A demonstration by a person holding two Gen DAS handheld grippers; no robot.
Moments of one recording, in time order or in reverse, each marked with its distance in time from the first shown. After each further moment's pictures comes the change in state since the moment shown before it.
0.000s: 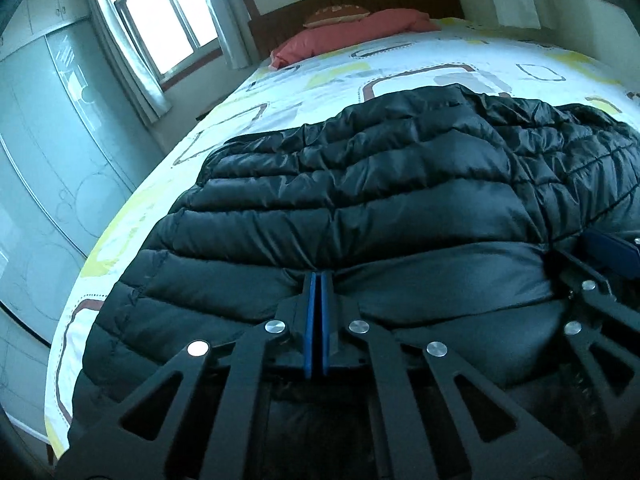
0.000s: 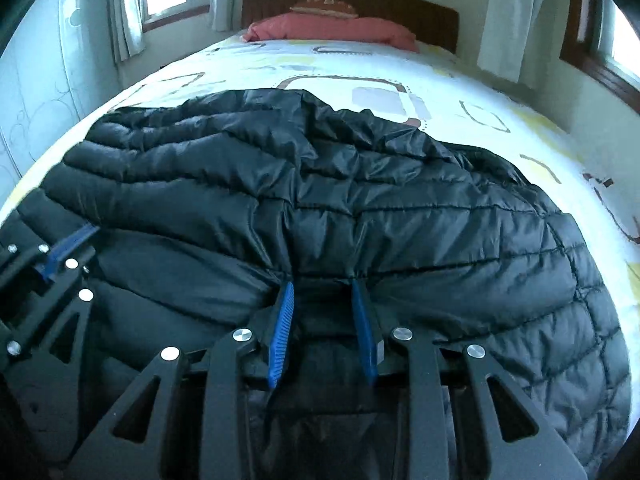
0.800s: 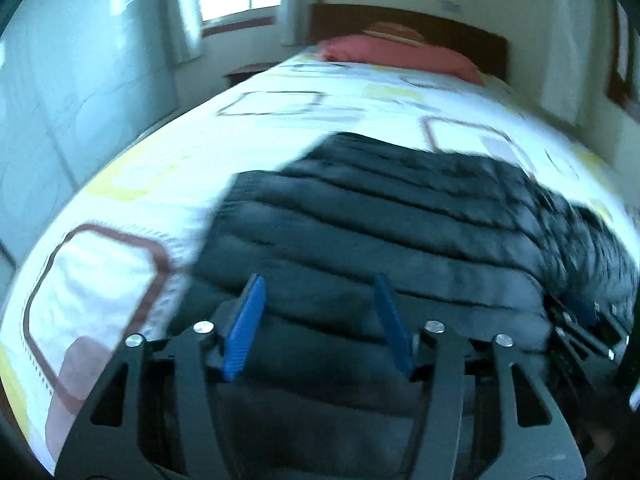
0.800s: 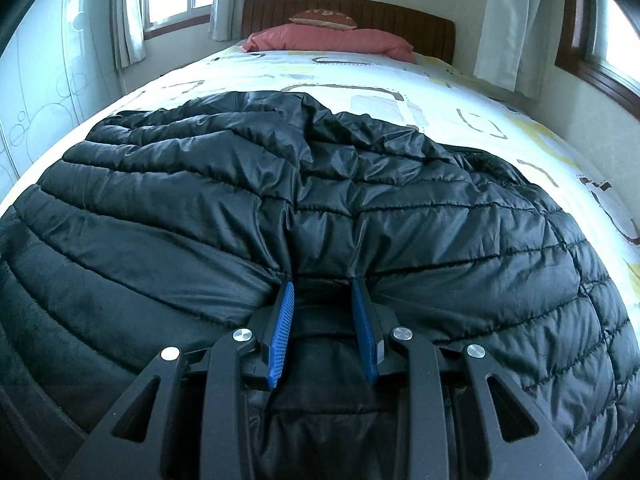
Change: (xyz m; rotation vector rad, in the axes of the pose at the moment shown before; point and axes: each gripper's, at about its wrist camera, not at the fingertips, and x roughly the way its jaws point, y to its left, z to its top) left arm -0.018 0.134 -0.024 -0.382 0.031 -0.134; right arm -0.002 -0.001 -0.008 0.016 -0.041 0.012
